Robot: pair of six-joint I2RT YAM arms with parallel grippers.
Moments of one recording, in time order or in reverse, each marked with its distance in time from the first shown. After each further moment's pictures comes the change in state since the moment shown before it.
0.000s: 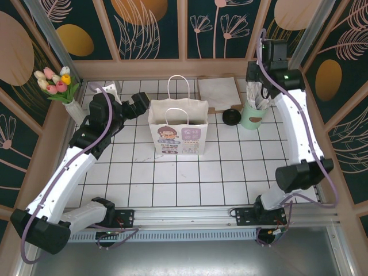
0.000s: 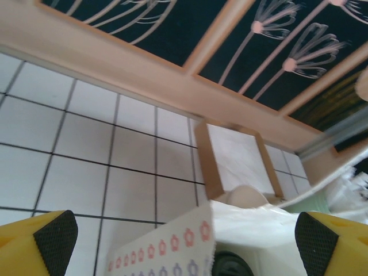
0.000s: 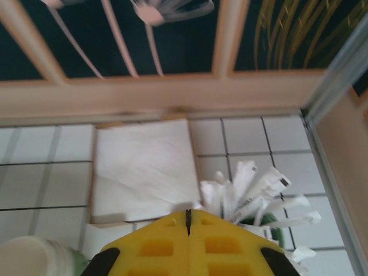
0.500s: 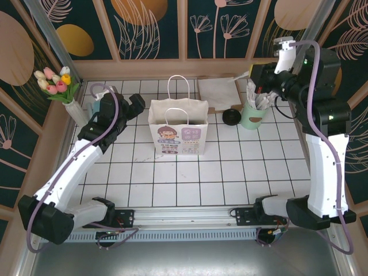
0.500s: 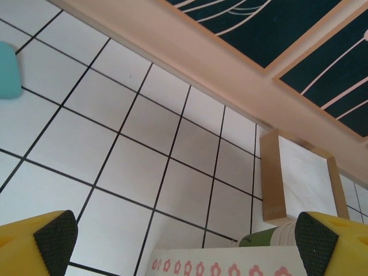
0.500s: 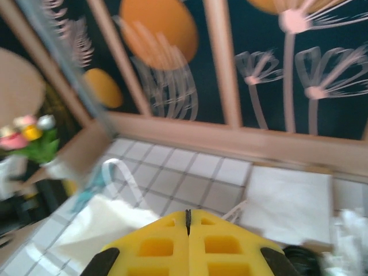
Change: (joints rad) left arm 0.008 0.091 -0.023 -0.052 -0.167 -0.119; right arm 0.005 -0.286 0.063 -0.084 -0.562 0.045
